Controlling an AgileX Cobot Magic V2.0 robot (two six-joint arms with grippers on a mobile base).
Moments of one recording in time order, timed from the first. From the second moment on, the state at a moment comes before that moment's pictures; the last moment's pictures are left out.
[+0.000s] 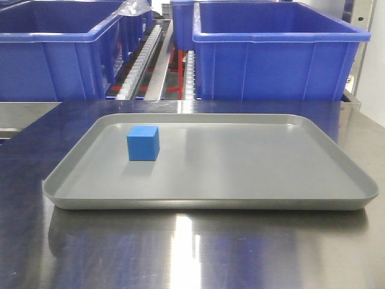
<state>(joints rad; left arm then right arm) -0.19 0.61 -0.47 0.18 0.45 -0.26 0.08 0.74 -0.47 0.03 0.26 0.12</state>
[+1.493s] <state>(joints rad) -0.19 1.07 -0.78 0.03 0.64 -0.26 0.08 0.74 -0.47 0.03 0.26 0.12</state>
